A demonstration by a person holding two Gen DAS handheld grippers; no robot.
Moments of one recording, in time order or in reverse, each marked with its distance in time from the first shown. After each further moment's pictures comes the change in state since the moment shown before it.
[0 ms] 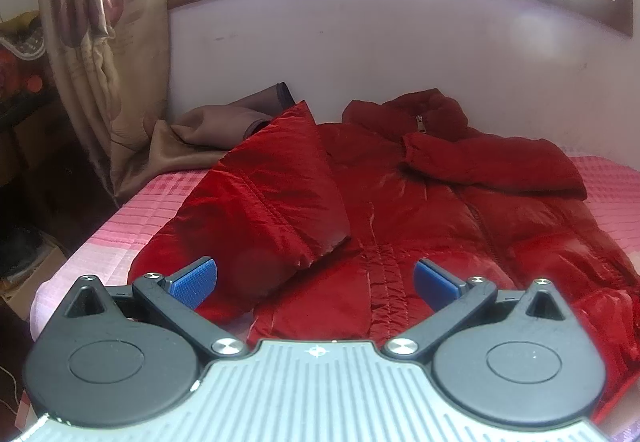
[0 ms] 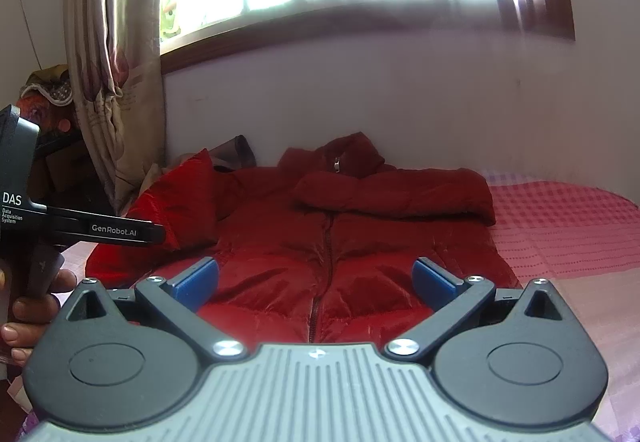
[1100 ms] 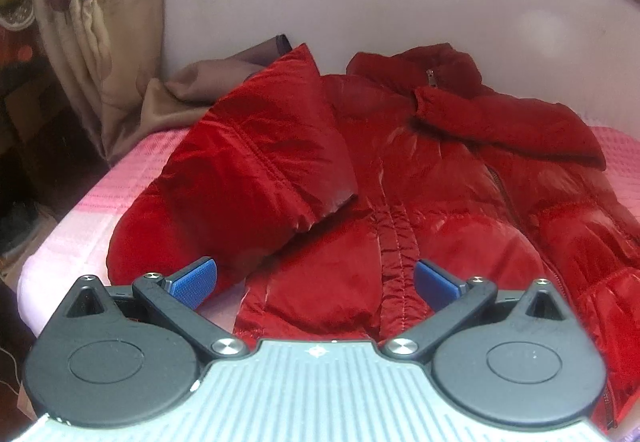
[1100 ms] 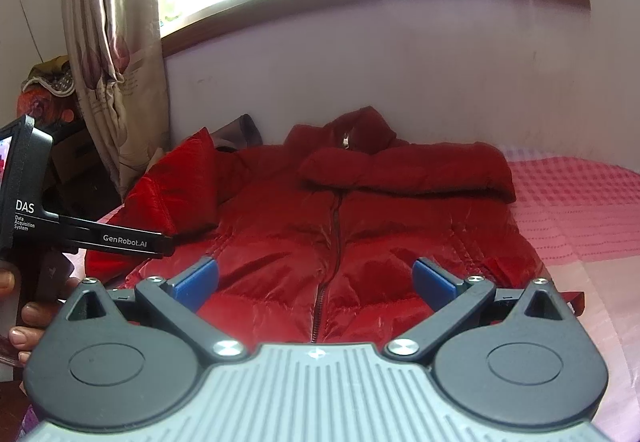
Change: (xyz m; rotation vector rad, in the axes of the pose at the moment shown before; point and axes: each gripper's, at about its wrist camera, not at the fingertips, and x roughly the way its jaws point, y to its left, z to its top) left arm 0.040 0.002 -0.012 -0.006 0.126 0.005; right arm 0.027 -0.010 -0.006 0.030 0.066 0.042
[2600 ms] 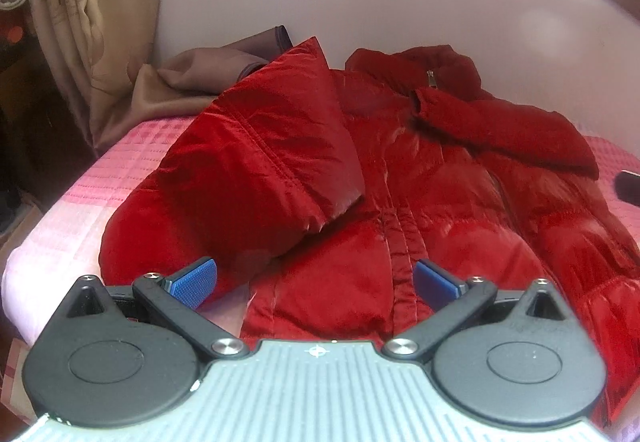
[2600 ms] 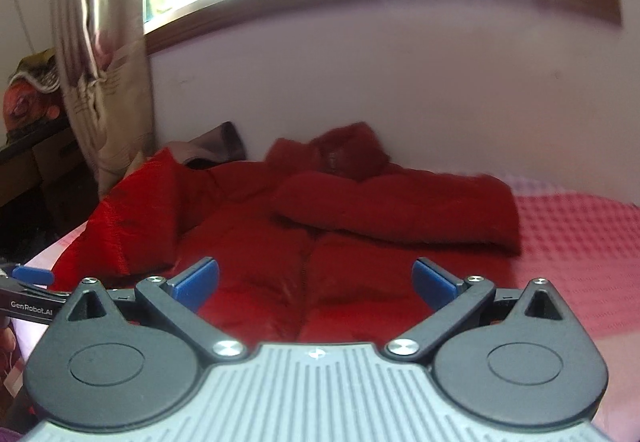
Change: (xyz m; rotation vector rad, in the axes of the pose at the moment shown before) left arm 0.008 0.020 0.008 -0.035 0.023 -0.062; right arm 0.072 -0.031 0.057 -0.060 0.018 0.002
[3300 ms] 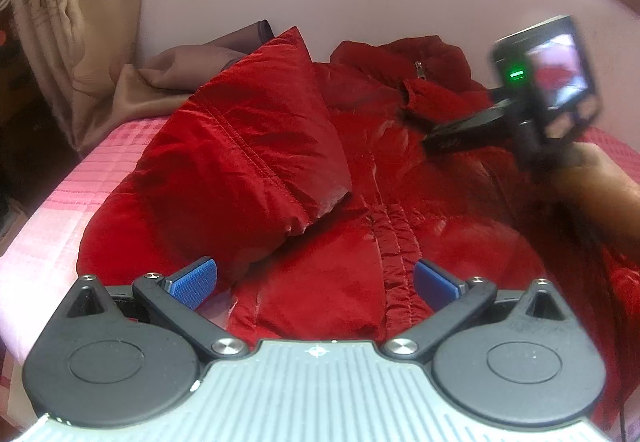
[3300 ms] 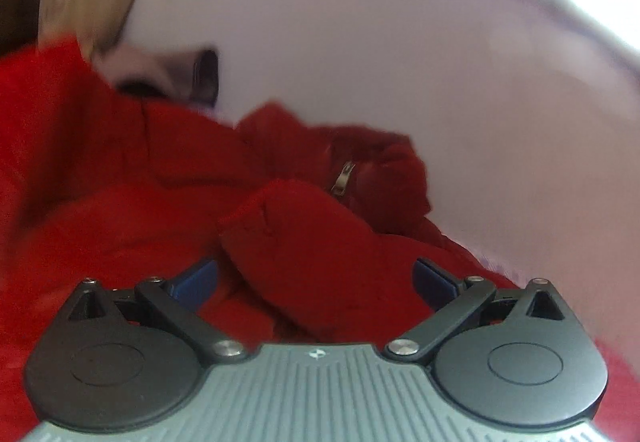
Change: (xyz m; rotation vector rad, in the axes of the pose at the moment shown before) left arm 0.017 -0.007 -0.002 0.033 0.008 -0.031; right arm 0.221 0.049 0.029 -0.433 0.092 -0.197
